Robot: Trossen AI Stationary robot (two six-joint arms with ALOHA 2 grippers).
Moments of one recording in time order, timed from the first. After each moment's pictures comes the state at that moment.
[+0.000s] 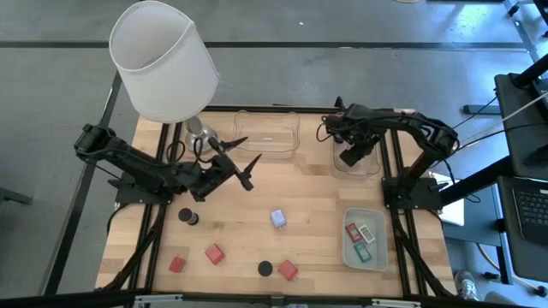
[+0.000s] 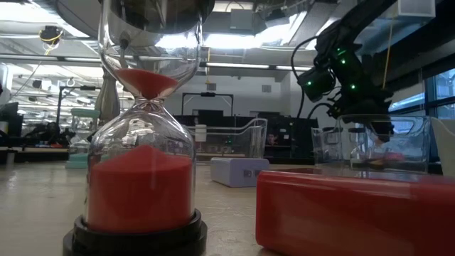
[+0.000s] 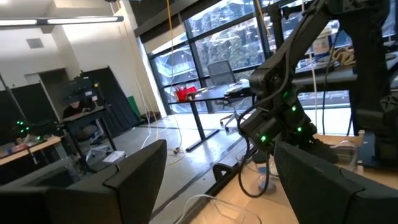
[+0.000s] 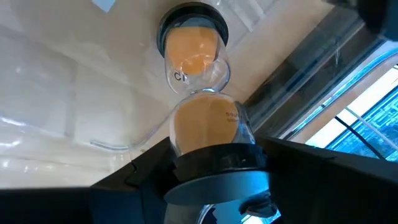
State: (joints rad) left arm -0.29 1.28 0.73 0.77 -1.04 0.41; right arm -0.58 1.67 1.06 -1.38 0.25 0.36
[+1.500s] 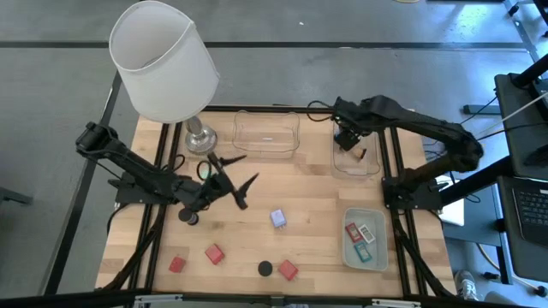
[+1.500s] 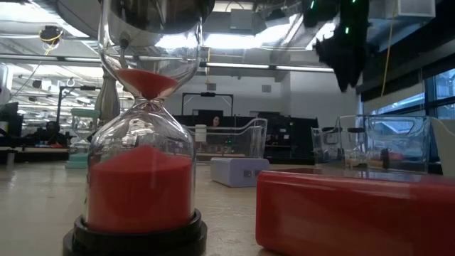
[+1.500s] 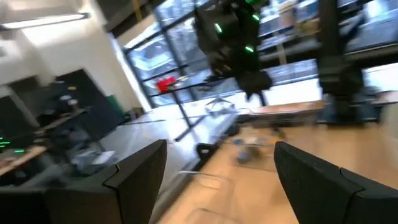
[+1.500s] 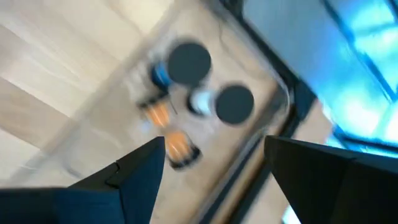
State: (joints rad) left arm -0.45 1.28 0.73 0.59 -1.11 0.37; right arm -0.41 1.40 1.31 -1.38 0.45 0.42
